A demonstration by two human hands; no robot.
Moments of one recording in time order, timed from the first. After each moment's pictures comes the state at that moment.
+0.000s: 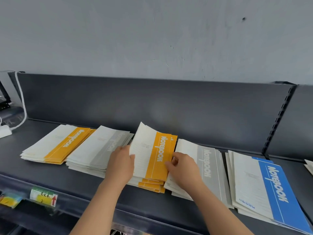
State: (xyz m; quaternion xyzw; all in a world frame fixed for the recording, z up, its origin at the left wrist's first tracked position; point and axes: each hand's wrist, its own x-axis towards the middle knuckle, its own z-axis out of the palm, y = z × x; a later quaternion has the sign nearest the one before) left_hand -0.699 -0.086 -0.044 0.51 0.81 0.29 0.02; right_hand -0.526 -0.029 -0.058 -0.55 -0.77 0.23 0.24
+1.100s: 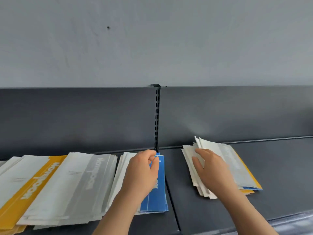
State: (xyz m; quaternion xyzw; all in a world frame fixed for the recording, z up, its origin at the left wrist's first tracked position) left_hand -0.364 -0.030 -0.031 0.68 0.57 0.42 0.18; right_hand -0.165 -0.040 -0.029 -0.70 -0.65 0.01 0.30
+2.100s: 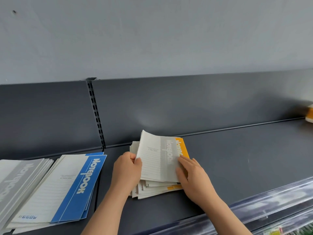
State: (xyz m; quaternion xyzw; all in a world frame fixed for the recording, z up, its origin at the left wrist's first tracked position) left_hand -0.196 -0.011 -0.056 0.63 0.65 0.36 0.23; right_hand -0.006 -0.056 -0.084 -0.64 -0.69 0.08 0.33
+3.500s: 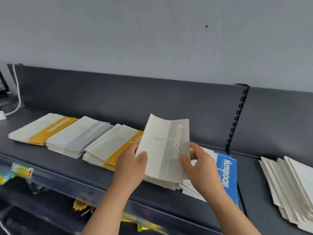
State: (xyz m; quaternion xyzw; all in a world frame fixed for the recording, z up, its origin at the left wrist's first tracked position) left_hand -0.525 -0.120 -0.031 0.49 0.71 0.49 0.12; right_hand -0.346 -0.055 -0.035 -0.48 -0.73 0.29 0.39
